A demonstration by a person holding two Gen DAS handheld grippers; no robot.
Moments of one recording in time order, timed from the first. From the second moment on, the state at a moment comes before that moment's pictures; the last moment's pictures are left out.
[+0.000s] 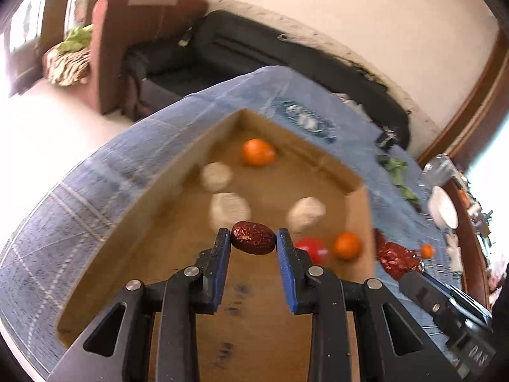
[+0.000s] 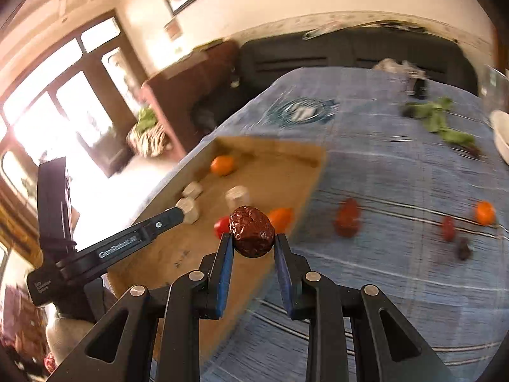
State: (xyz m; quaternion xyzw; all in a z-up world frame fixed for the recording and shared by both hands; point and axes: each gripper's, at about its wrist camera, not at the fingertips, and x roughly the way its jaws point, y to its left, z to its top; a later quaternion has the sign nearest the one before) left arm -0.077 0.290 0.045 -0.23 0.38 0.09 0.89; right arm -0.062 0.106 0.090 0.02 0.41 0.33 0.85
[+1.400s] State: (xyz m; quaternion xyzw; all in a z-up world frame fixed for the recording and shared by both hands) left arm -0.111 0.232 0.097 -0.15 0.33 0.07 0.93; right arm -0.068 0.037 0.080 0.14 0.42 0.28 0.85
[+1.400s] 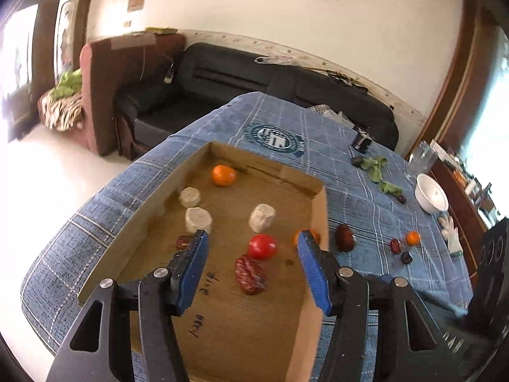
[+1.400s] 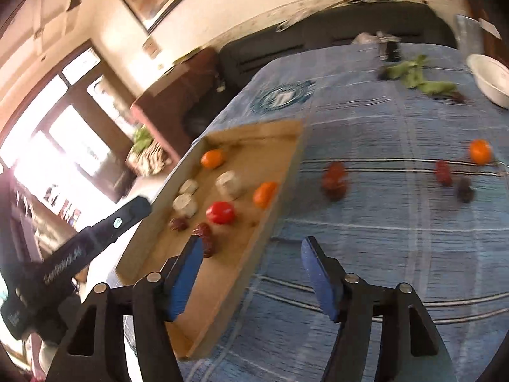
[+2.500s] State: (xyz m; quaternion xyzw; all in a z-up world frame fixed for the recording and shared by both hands) left arm -0.067 0.121 0.079 -0.07 0.38 -0.02 0.92; right arm -0.006 -0.182 0.101 0.10 0.41 0.06 0.91
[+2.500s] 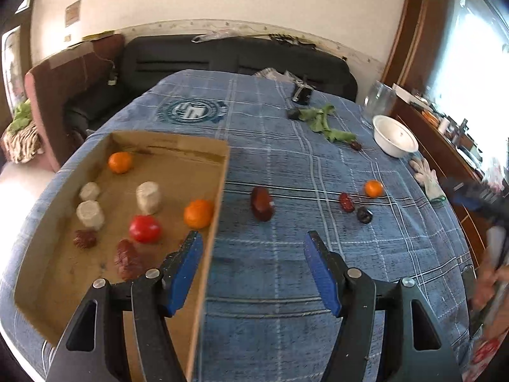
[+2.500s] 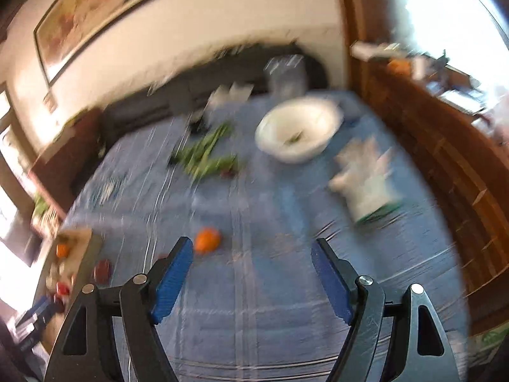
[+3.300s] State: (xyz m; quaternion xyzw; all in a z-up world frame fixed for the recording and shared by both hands) left arm 0.040 0.081 0.020 -0.02 0.44 -0.05 0.89; right arm 0.022 -0.100 0.028 0.07 0.44 0.16 0.88
